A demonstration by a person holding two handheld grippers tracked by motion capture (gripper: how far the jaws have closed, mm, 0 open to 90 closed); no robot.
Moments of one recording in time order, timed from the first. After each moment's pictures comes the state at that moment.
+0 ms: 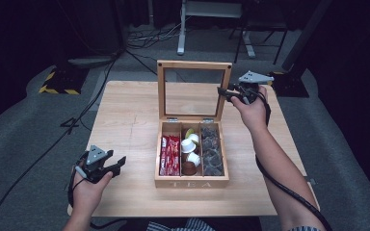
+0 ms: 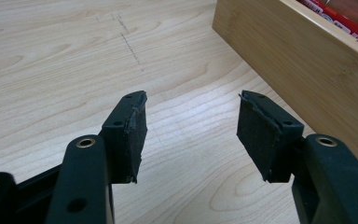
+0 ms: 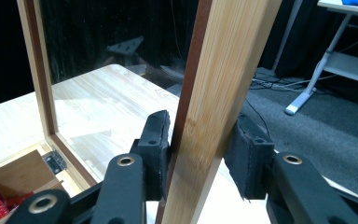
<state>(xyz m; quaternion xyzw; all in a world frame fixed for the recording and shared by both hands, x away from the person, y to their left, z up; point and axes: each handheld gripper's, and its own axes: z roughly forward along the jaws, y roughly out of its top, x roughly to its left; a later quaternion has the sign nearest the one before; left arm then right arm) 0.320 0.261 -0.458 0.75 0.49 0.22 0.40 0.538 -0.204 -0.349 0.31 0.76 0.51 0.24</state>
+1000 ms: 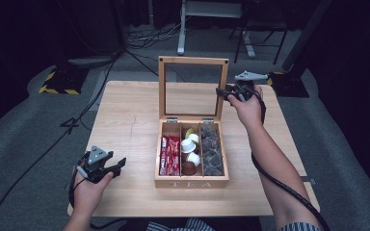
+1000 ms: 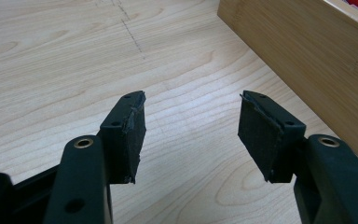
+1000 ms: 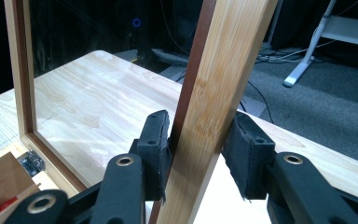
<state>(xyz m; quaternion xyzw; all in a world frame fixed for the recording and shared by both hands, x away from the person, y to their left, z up) 0.323 0.262 -0.466 0.75 0.49 0.21 0.39 0.557 -0.199 -0.364 0.36 0.77 0.48 0.21</state>
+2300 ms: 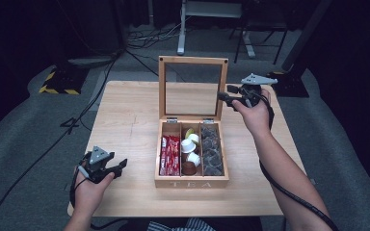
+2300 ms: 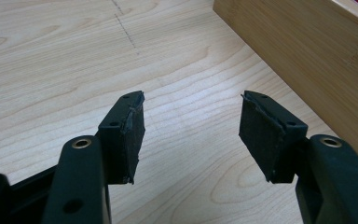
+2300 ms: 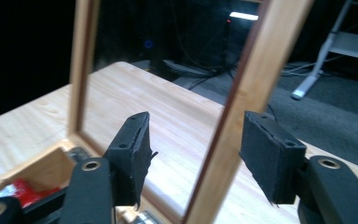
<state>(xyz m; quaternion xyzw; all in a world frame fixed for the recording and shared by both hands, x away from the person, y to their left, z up) 0.324 0.259 -0.468 0.76 0.49 0.20 0.38 0.513 -0.205 -0.339 0.34 0.76 0.51 0.21</state>
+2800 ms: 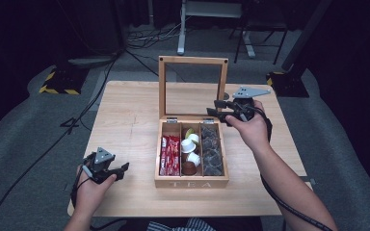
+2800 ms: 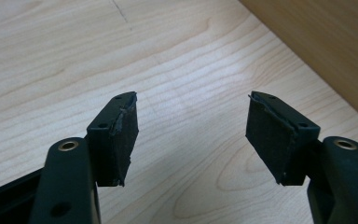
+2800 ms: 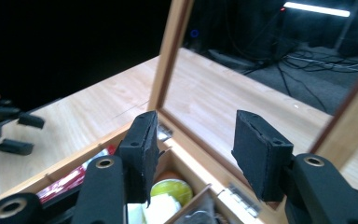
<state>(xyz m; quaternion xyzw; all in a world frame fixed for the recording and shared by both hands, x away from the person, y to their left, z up) 0.330 0.257 -0.481 0.78 0.48 0.19 0.35 0.466 -0.176 -0.342 0.28 0.80 0.52 0.14</state>
